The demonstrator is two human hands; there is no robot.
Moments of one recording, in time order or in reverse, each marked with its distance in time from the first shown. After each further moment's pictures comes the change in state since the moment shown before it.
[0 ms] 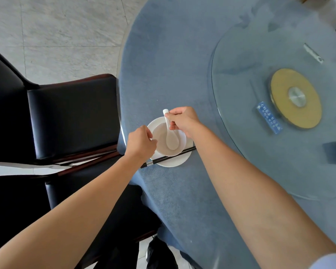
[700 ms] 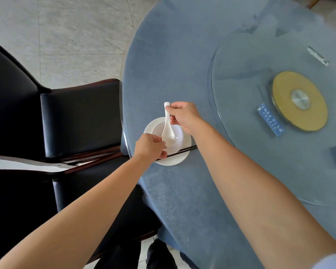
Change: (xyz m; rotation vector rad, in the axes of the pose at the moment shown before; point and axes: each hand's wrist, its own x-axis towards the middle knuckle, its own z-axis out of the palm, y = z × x) left_hand -0.040 0.026 0.012 -0.387 -0.084 -0.159; right_hand -0.012 -0.017 -0.010 0.101 -0.054 -0.090
